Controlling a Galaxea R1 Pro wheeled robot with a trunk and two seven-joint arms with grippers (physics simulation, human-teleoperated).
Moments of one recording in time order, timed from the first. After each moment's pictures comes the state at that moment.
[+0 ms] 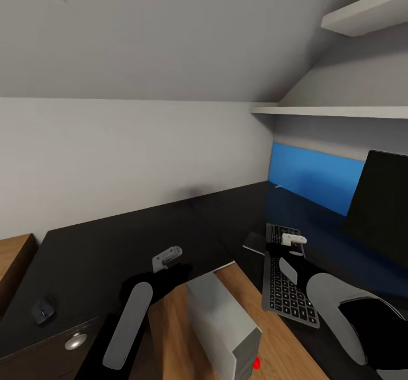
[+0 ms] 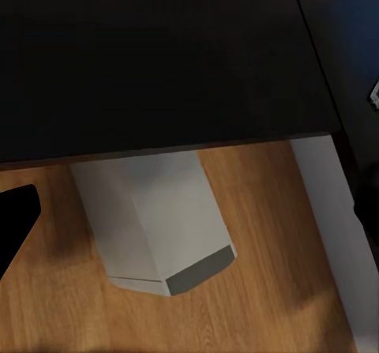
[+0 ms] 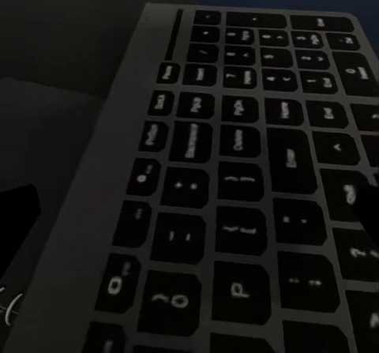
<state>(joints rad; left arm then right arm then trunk) -0.33 -0.17 -0.24 -1.58 0.90 0.77 0.78 -1.00 -0.07 0.21 -0.11 -0.34 -0.02 -0.18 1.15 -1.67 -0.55</state>
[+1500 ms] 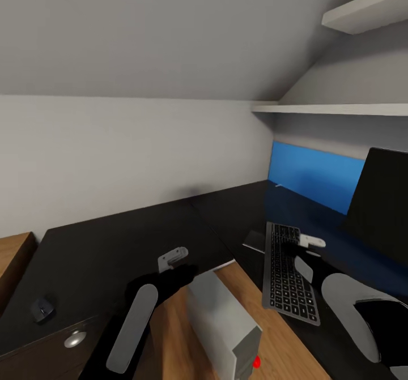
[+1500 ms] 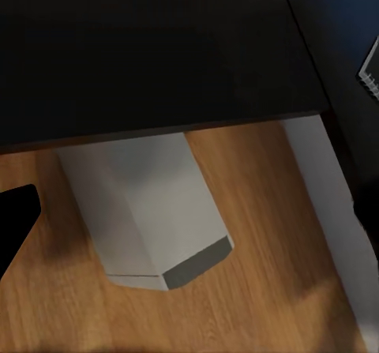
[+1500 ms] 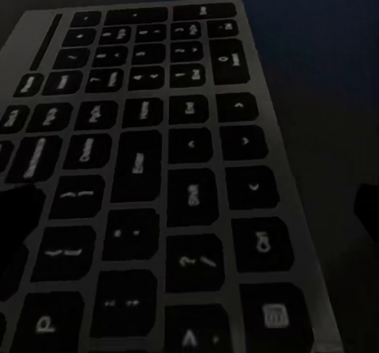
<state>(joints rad) -0.33 -0.17 -0.29 -1.59 0.90 0.77 0.78 -1.00 -0.15 0.13 -0.11 -0.38 -0.02 -0.18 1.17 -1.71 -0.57</state>
